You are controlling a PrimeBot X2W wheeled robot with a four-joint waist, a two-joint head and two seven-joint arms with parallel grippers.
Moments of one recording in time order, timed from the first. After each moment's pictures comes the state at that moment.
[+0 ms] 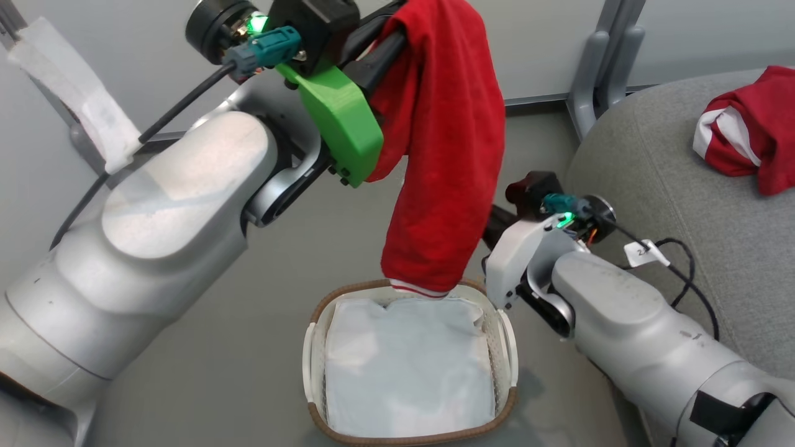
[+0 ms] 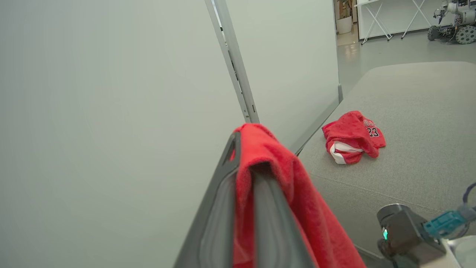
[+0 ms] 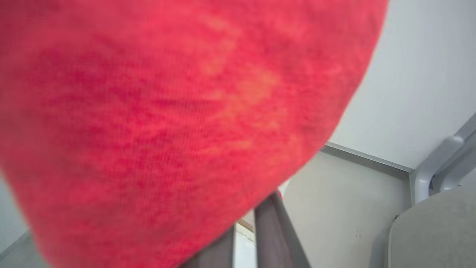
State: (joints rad) left arm -1.19 0.36 -1.06 0.29 -0.82 -0.04 -0.02; right arm -0.87 -0.13 0.99 0.90 0.78 0.13 -0.26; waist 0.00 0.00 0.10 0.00
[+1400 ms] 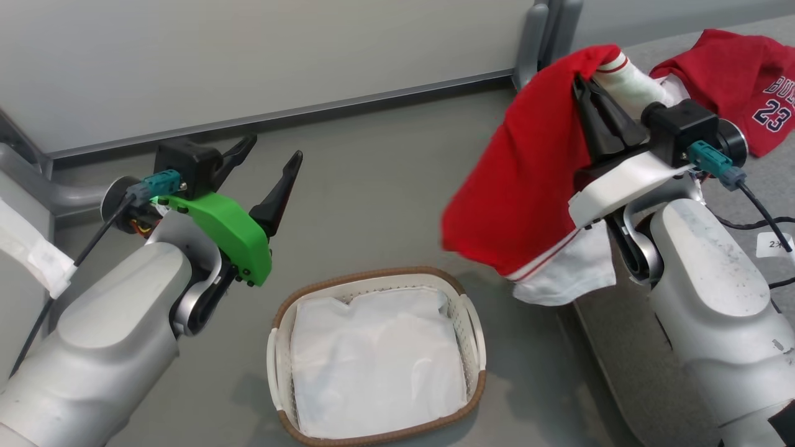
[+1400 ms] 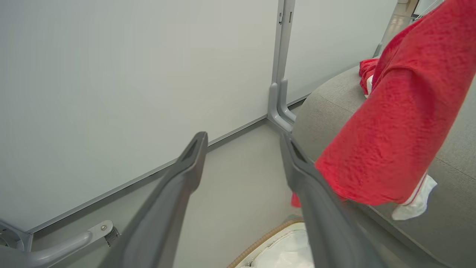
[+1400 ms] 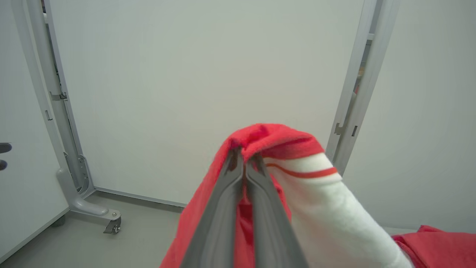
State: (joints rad) left arm -0.86 0.49 -1.03 0.47 -0.96 -0.02 -0.15; right arm -0.71 -0.19 0.30 0.47 0.30 0.13 -0.26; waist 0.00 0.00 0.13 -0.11
